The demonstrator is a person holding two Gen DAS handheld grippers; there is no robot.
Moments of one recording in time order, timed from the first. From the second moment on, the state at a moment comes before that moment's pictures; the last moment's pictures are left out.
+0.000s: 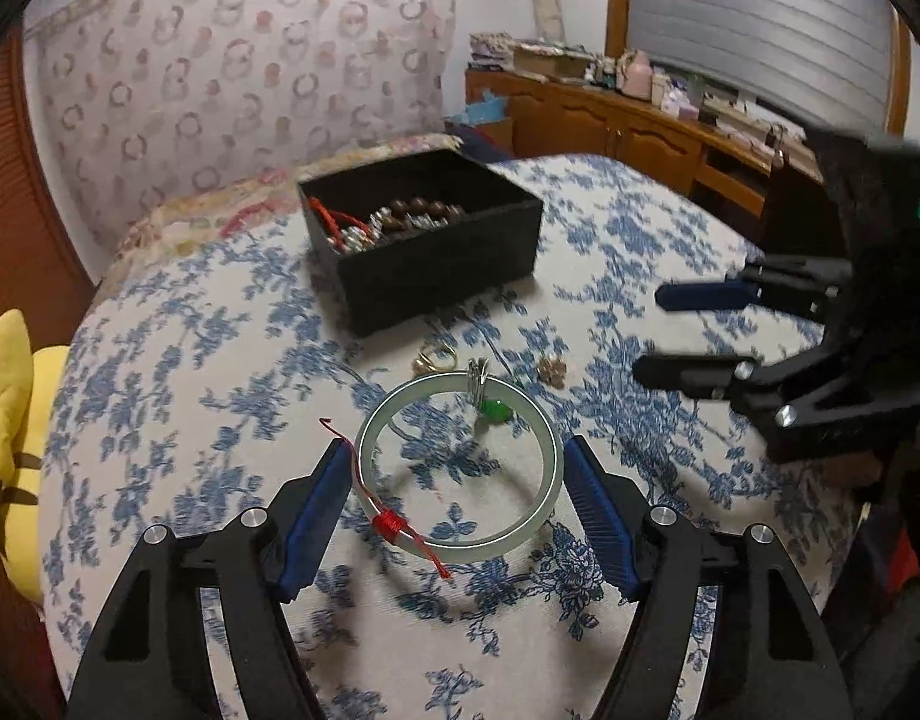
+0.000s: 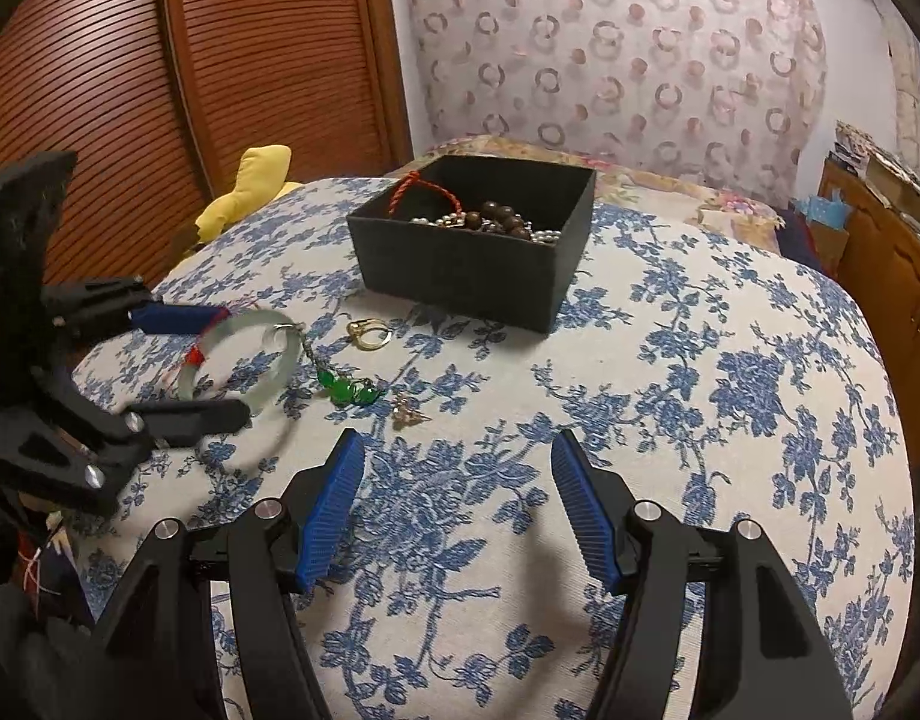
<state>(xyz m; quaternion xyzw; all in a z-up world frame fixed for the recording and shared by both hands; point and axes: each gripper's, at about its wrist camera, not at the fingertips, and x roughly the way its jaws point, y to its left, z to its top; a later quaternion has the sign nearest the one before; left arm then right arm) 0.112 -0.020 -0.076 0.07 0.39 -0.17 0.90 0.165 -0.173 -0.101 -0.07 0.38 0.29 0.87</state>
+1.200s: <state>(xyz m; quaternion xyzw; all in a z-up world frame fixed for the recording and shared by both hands) 0.097 0.040 -0.071 0.02 0.38 -0.13 0.92 0.170 -0.077 -0.117 -0.20 0.41 0.39 0.80</state>
